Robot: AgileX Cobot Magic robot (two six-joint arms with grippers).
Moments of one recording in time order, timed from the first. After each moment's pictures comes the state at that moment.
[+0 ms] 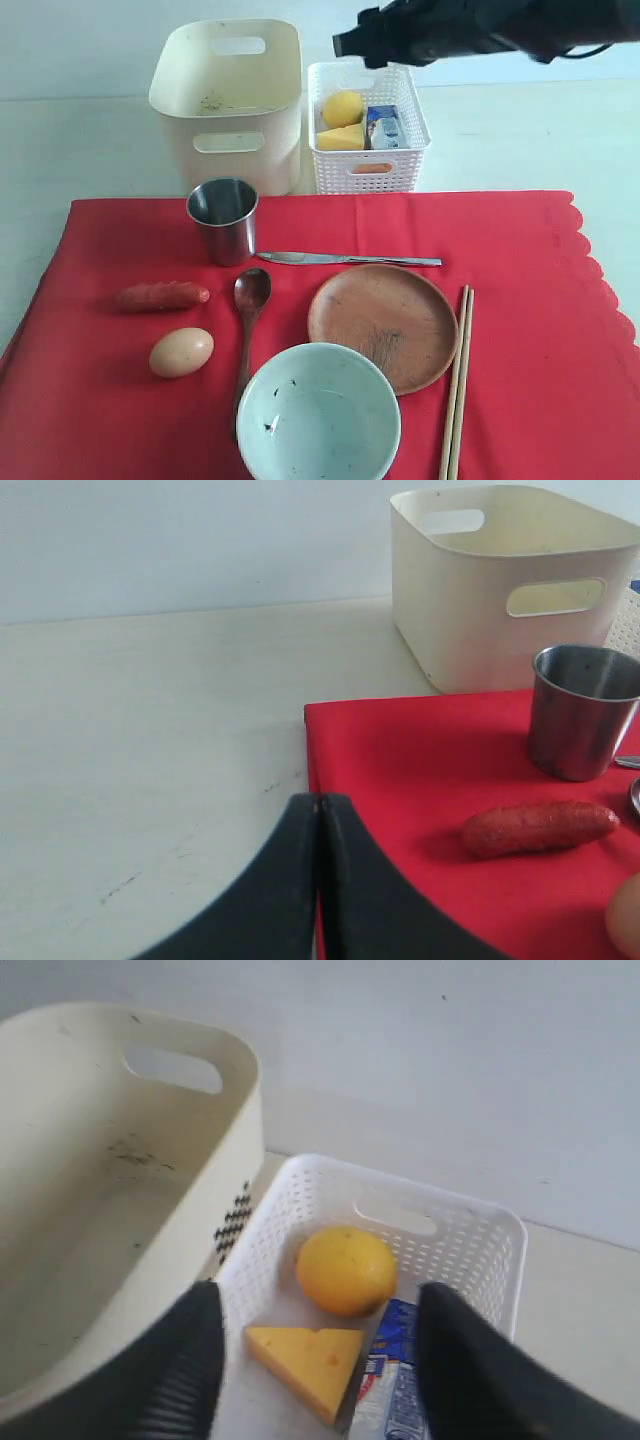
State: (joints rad) left arm -0.09 0.01 0.00 0.01 0.33 0.05; right arm 0.39 1.90 -1.34 0.59 0.05 -0.55
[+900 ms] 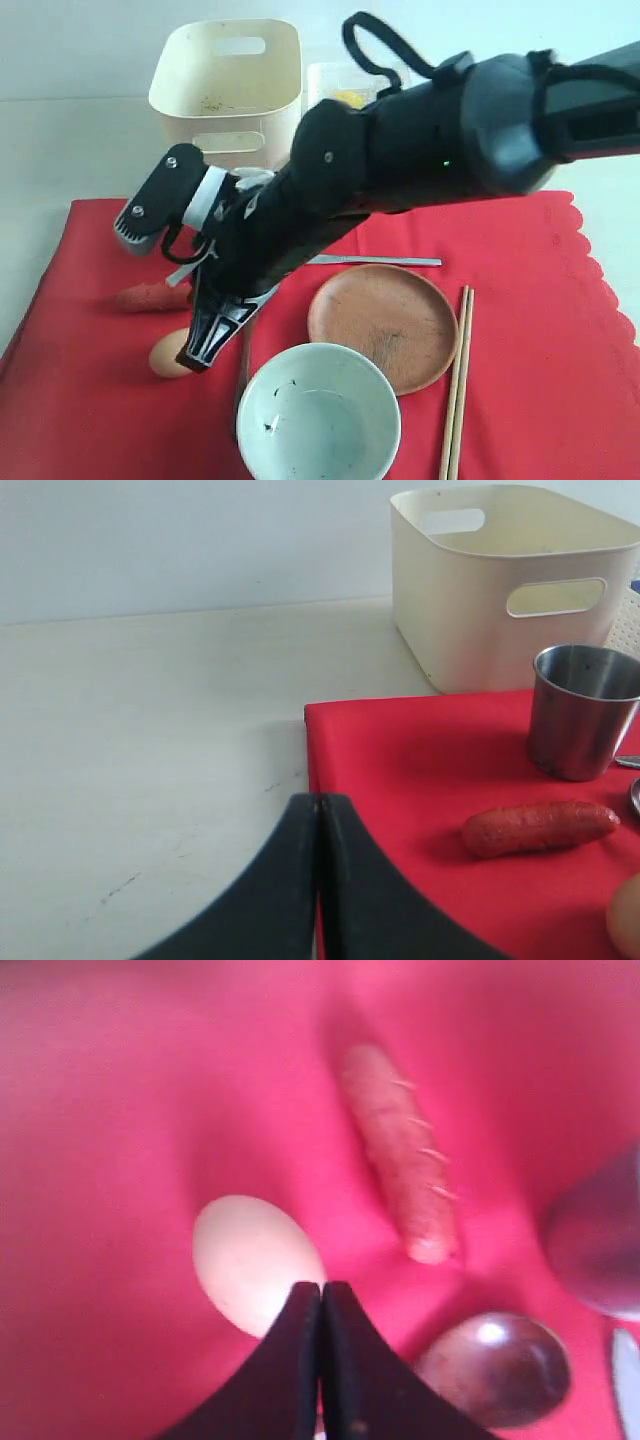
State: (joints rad) left arm -0.09 0.01 0.00 0.01 0.33 0.05; right arm 0.89 1.90 -1.17 0.57 0.40 -0.87
